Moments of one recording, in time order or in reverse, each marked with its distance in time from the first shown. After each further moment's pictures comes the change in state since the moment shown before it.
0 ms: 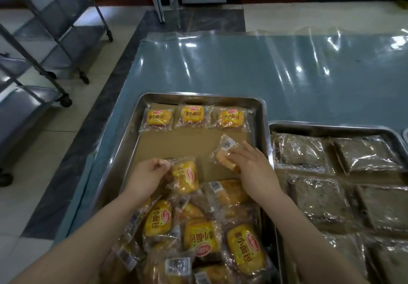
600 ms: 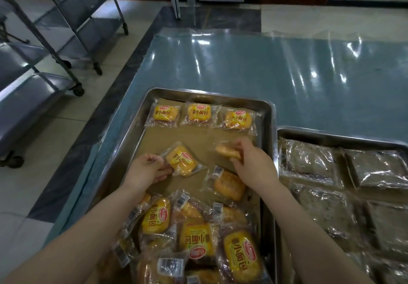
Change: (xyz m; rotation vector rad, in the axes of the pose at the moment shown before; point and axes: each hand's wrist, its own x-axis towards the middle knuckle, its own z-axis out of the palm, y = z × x) left_hand 0.009 -0.007 0.006 -0.496 0.099 -0.237; right_hand 0.028 0.007 -0.002 0.175 0.029 0.117
